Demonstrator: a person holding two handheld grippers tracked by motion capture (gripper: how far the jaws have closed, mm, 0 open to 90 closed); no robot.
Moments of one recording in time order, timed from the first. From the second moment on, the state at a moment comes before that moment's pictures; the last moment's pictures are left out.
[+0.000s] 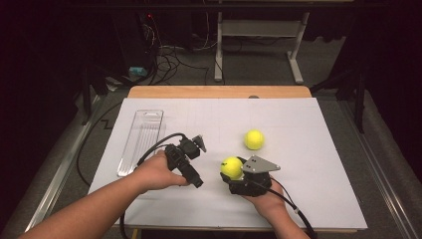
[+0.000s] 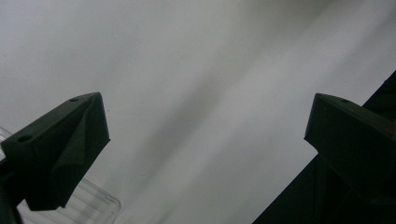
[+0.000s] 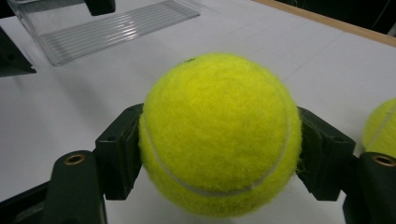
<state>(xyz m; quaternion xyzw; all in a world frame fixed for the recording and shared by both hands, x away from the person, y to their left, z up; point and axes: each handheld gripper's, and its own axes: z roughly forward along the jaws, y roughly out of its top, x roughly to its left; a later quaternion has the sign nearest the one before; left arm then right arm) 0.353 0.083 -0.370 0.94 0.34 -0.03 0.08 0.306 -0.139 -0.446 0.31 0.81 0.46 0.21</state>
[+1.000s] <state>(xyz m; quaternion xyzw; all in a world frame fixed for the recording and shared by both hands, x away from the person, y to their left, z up) 0.356 0.053 -0.348 0.94 0.32 -0.03 0.11 0.291 -0.110 -0.459 0.27 0.81 0.49 0.17</state>
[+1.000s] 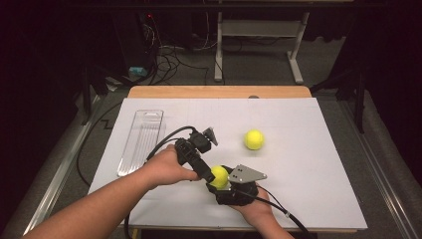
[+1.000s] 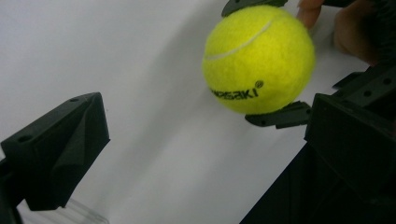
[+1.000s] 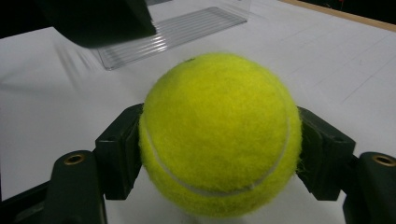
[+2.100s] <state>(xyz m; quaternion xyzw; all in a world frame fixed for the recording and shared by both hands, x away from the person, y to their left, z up) 0.365 0.024 -0.377 0.94 0.31 -0.12 0.12 0.290 -0.116 -0.454 0.28 0.79 0.51 0.17</state>
